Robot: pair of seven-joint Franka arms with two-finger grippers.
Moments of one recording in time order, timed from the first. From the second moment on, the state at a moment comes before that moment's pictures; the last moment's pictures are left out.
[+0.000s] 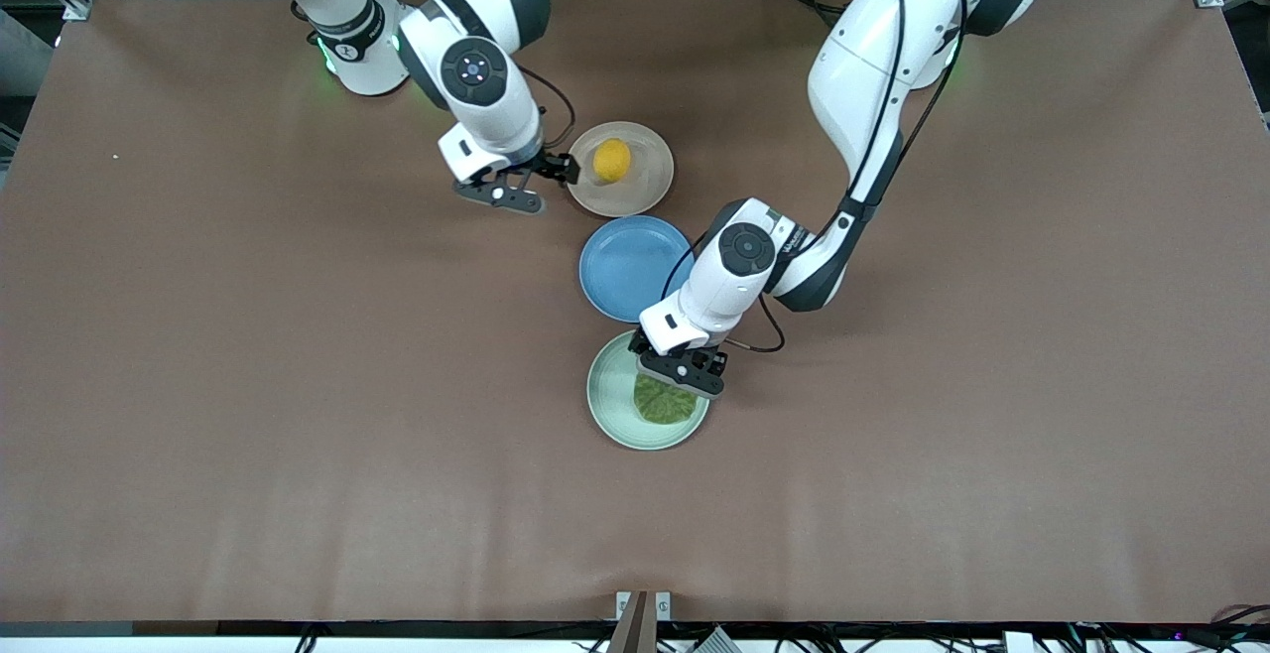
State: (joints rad) left arm -0.59 0.89 -0.09 -1.49 -0.06 2.72 -0.25; right arm 0.75 0.13 0.00 -2.17 0.19 2.14 0.90
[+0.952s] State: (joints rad) left arm -0.59 0.85 -0.05 -1.45 -0.06 2.64 -0.30; right arm 1.03 0.33 -0.01 -2.17 0.21 2.42 1.13
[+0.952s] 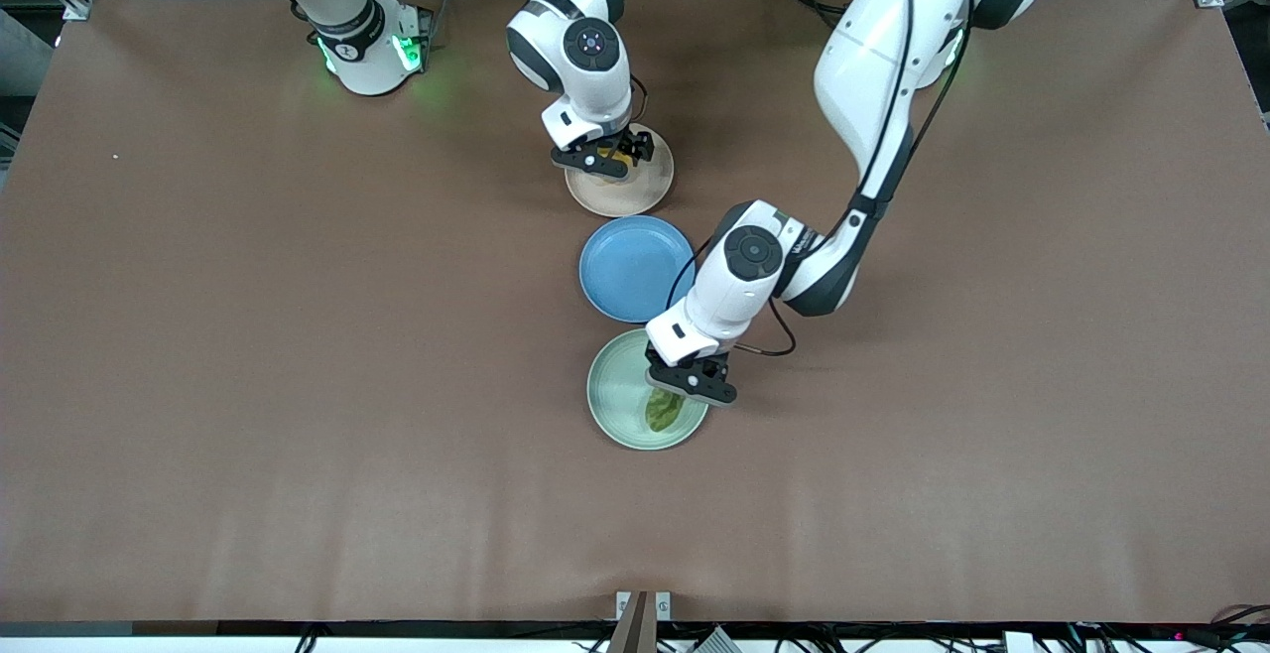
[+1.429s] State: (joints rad) left arm -0.48 0.65 -0.04 -1.44 -0.06 2.39 -0.31; right arm 1.04 0.36 -0.01 -2.19 0.21 2.43 1.13
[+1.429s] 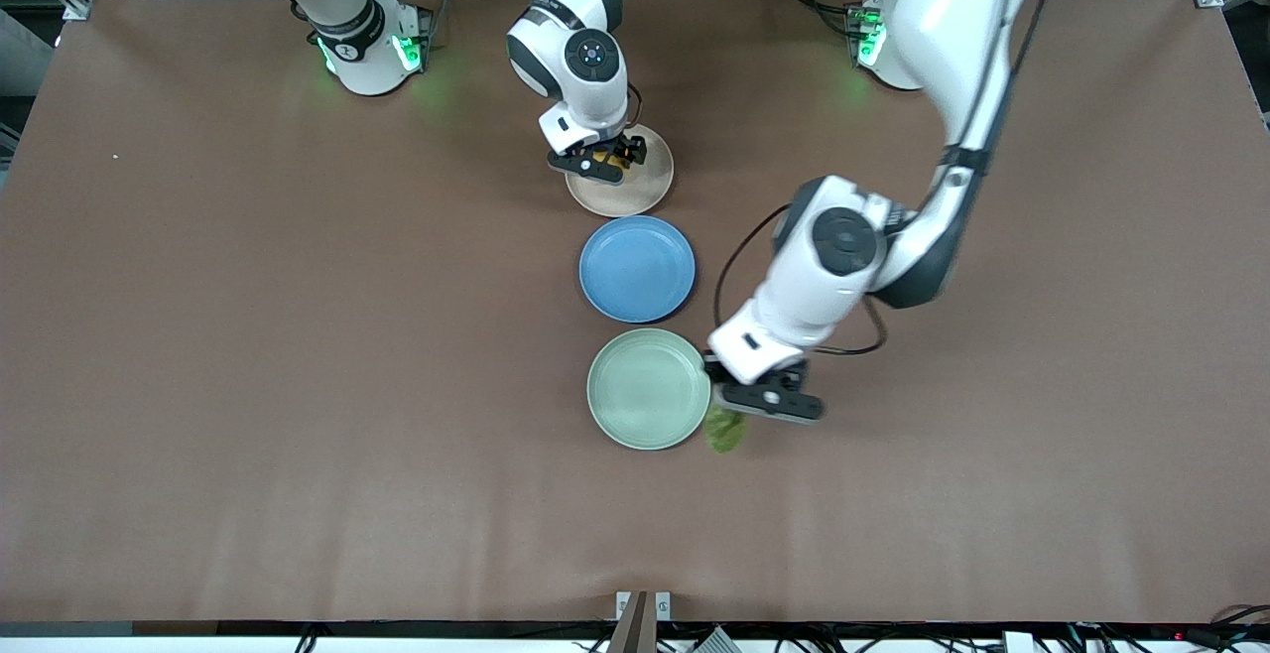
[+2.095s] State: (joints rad) left arm -0.17 0.61 -0.04 -1.48 -0.08 2.06 -0.09; right arm 1.06 0.38 -0.01 -2.19 0.21 2.50 1.13
